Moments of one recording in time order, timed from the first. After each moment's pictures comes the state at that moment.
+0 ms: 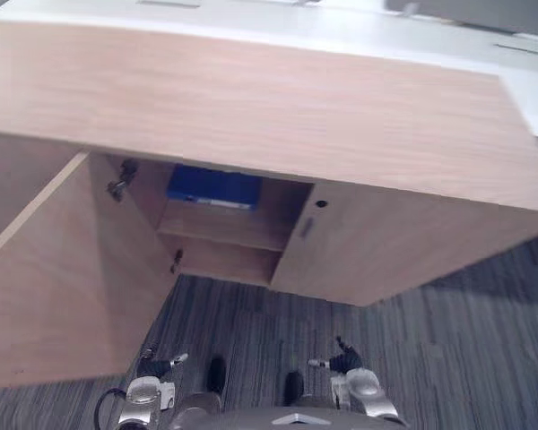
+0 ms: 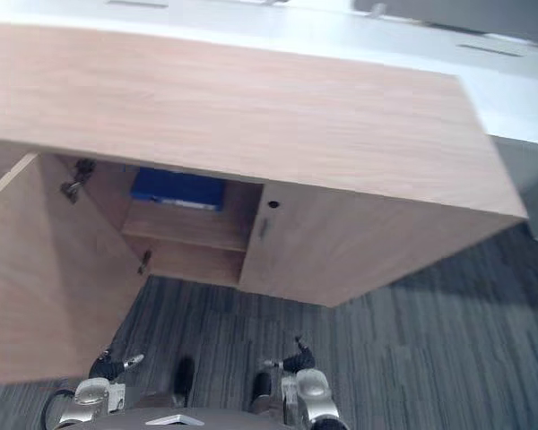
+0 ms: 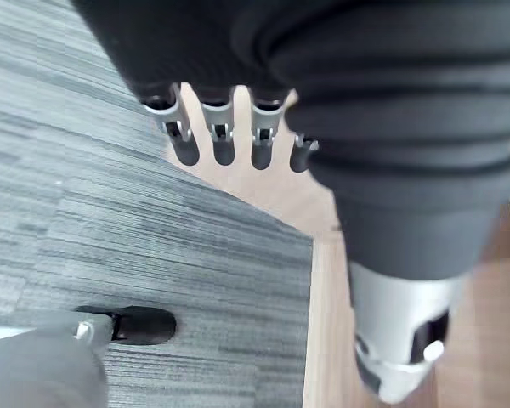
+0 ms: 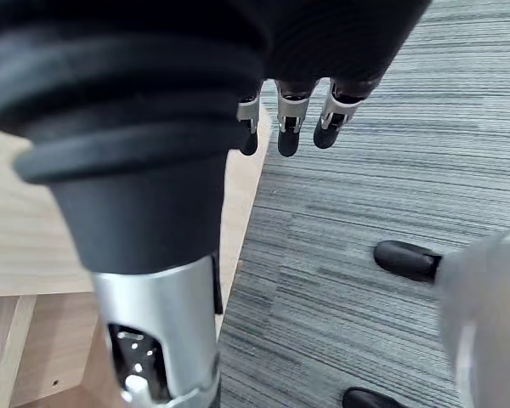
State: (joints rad) left arm 0.05 0.08 0.17 0.96 0.04 -0.01 0.20; right arm -0.01 -0.05 -0.10 0.88 -0.12 -0.04 -0.13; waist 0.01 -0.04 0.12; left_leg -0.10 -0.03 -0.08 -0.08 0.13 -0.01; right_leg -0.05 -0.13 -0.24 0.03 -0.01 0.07
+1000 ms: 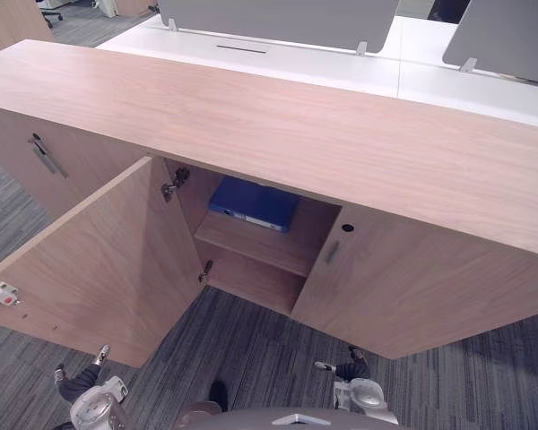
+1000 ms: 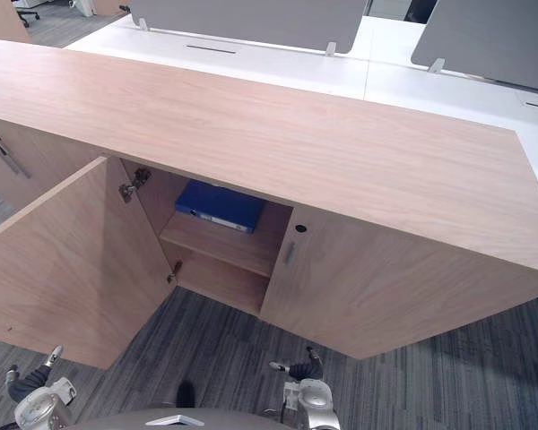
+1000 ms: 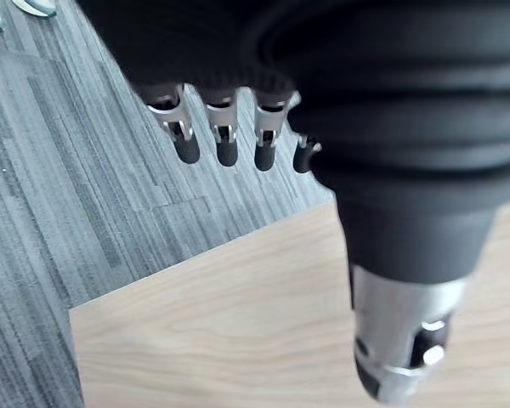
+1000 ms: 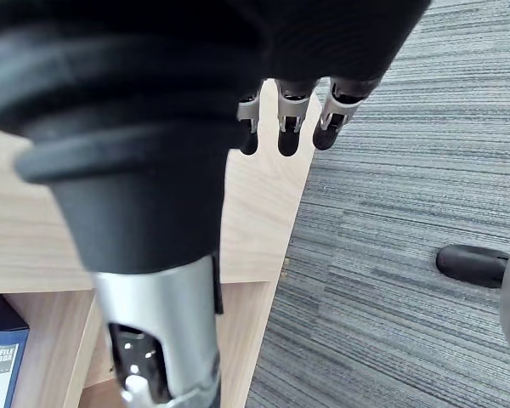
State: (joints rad) left arm 0.18 0.06 0.51 0.58 -0.15 -0.09 0.46; right arm 0.08 -0.01 -0.16 0.85 -0.09 -0.04 -0.22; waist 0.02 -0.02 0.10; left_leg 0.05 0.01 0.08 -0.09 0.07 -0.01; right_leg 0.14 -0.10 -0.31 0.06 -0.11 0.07
